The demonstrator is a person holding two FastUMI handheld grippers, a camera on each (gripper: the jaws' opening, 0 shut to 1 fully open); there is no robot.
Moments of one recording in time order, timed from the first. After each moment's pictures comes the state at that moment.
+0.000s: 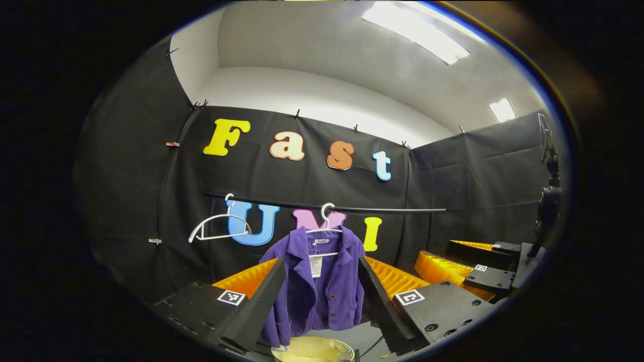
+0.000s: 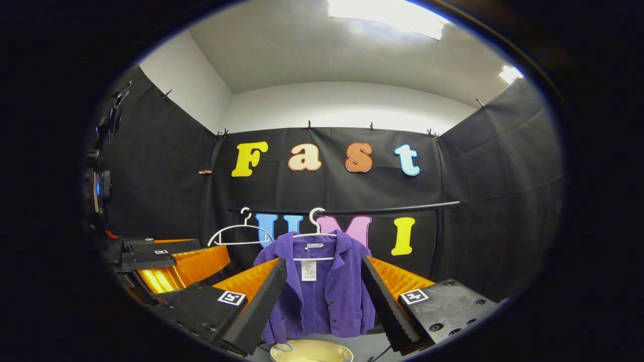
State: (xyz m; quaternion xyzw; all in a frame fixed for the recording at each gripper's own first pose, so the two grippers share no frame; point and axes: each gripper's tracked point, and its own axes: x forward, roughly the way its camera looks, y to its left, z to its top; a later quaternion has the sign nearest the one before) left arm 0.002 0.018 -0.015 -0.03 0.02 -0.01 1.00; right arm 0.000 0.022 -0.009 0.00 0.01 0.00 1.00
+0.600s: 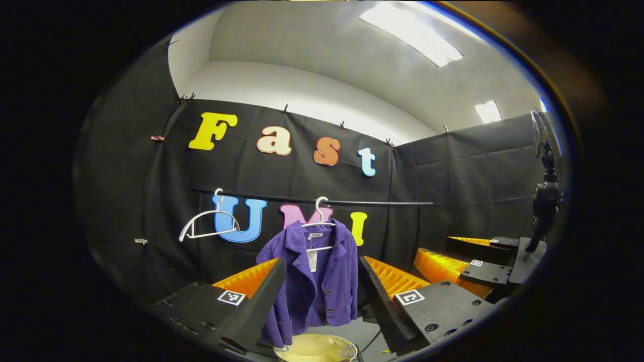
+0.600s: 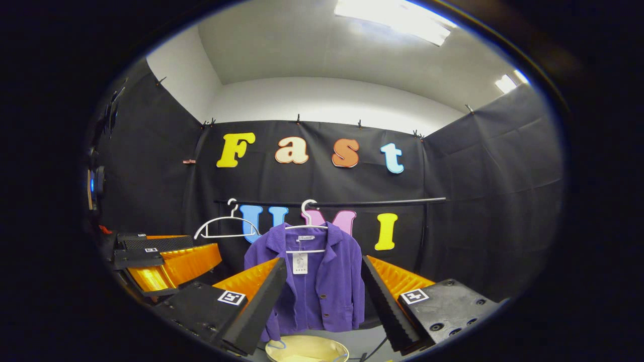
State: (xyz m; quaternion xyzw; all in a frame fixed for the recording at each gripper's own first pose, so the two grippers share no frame) left arm -0.007 0.046 -0.031 -0.03 0.02 -0.08 1.00; right arm -0.012 0.038 -0.024 -0.04 0.03 -0.08 1.00
